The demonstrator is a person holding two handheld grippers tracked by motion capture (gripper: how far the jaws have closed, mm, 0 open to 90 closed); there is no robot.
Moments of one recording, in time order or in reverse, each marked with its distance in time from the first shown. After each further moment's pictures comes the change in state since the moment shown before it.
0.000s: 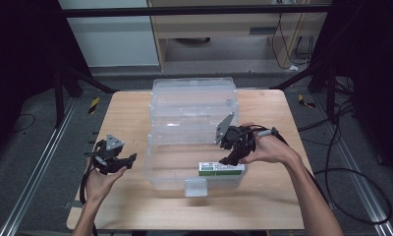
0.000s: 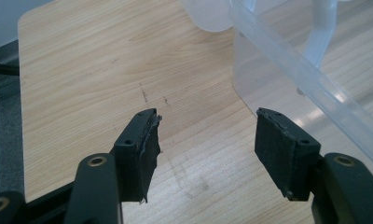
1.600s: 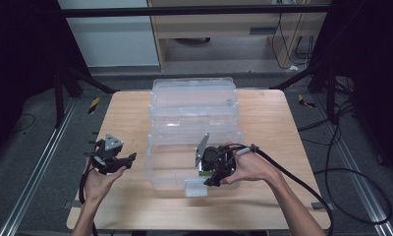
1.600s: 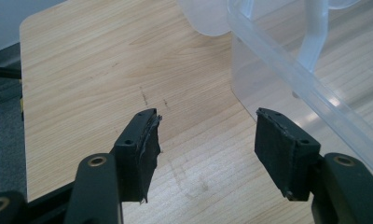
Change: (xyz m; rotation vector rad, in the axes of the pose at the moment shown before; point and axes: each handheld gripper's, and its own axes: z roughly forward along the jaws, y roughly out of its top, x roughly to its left) left arm 0.000 0.001 -0.003 -0.007 -0.004 0.003; right arm 0.047 0.033 0.039 0.074 0.116 -0.028
